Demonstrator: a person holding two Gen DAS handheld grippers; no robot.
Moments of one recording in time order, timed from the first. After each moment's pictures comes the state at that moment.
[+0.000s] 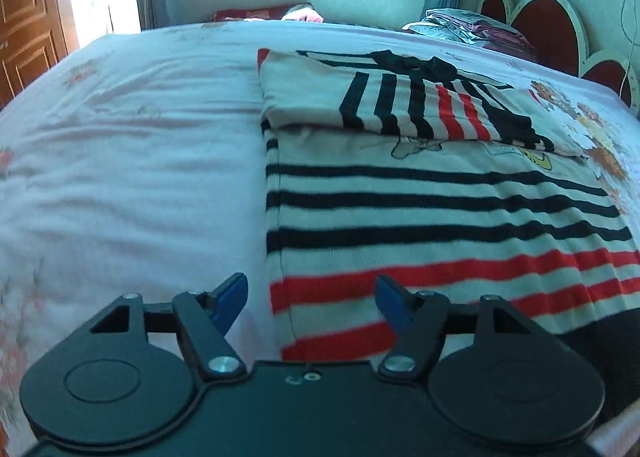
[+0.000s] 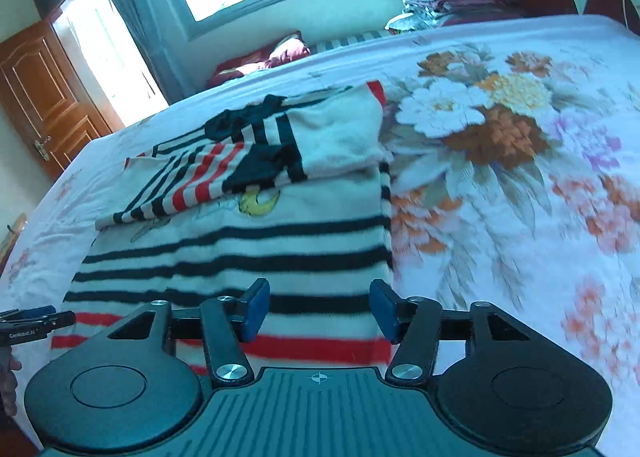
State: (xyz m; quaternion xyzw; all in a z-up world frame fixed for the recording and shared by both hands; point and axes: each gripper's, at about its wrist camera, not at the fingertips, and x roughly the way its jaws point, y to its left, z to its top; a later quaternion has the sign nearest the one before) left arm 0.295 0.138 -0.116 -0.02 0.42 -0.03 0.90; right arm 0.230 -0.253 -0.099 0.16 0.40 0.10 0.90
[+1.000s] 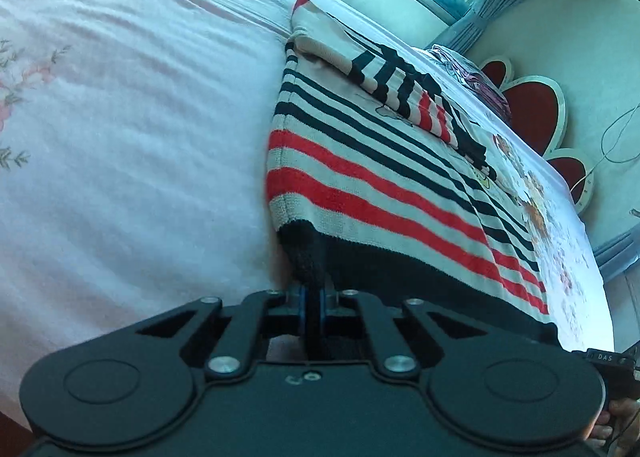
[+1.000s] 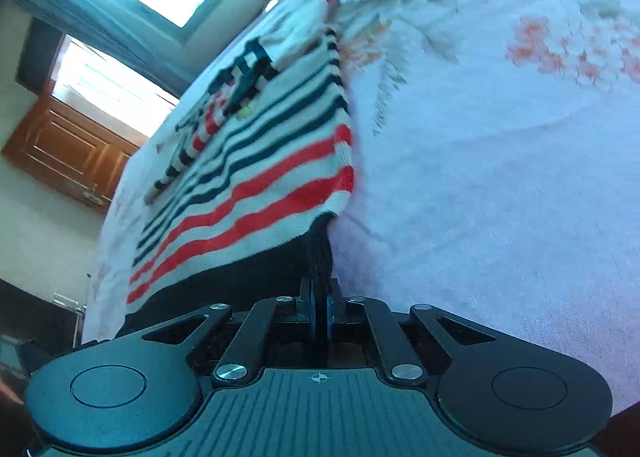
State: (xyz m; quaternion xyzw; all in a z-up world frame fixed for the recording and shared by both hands) left arm 0.225 0.173 -0.143 -0.24 0.43 -0.06 0.87; right arm 0.147 -0.303 -0.155 0.36 0.44 0.15 0.81
